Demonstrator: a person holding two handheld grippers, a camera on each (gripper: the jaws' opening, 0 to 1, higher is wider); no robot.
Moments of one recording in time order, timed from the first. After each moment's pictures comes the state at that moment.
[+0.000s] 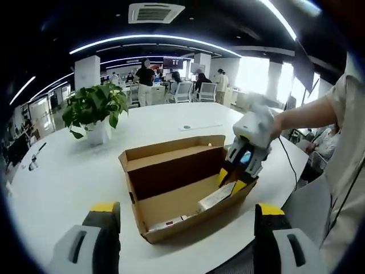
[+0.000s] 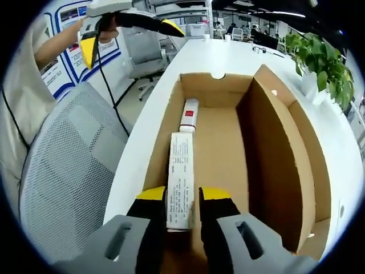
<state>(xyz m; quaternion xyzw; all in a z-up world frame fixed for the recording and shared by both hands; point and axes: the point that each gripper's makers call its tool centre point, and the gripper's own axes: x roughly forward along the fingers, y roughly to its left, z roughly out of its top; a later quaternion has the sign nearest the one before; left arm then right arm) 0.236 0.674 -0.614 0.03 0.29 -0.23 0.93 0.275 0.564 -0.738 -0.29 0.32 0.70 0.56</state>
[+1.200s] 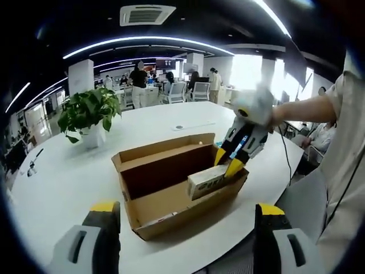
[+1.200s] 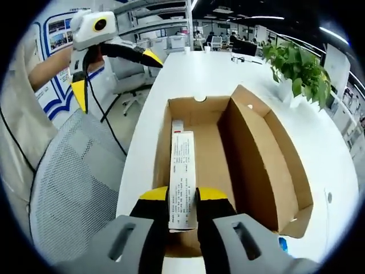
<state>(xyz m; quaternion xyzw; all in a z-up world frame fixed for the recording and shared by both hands) 0.220 0.662 -0.611 0.04 0.29 -0.25 0.92 0.282 0.555 -0.679 -0.26 0.30 0.66 0.64</state>
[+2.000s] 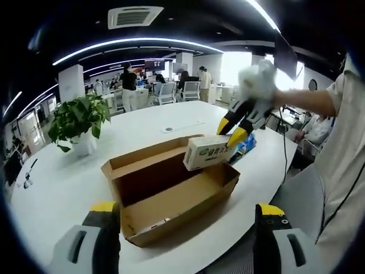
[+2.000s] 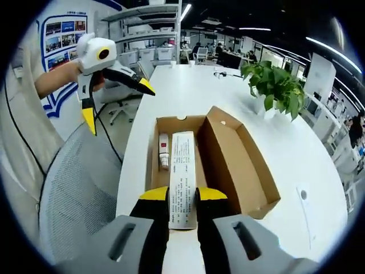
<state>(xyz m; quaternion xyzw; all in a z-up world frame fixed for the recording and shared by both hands) 0.223 0.644 -0.607 0.06 0.28 -0.28 0.91 0.300 0.513 -0.613 -0.26 0.25 0.63 0.69</state>
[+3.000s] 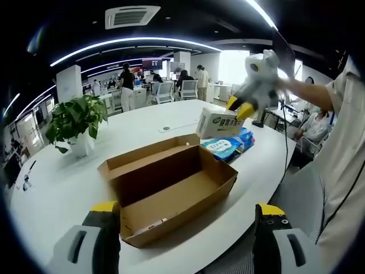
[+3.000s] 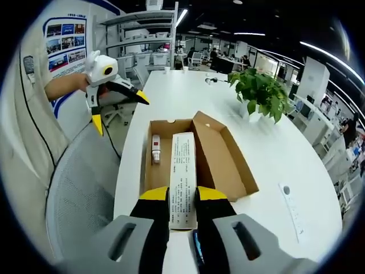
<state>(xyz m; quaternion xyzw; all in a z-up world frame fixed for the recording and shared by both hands) 0.221 0.637 -0.611 0.07 0.29 -0.29 0.91 0.320 0.456 -0.576 -0.26 0.24 0.61 0.71</state>
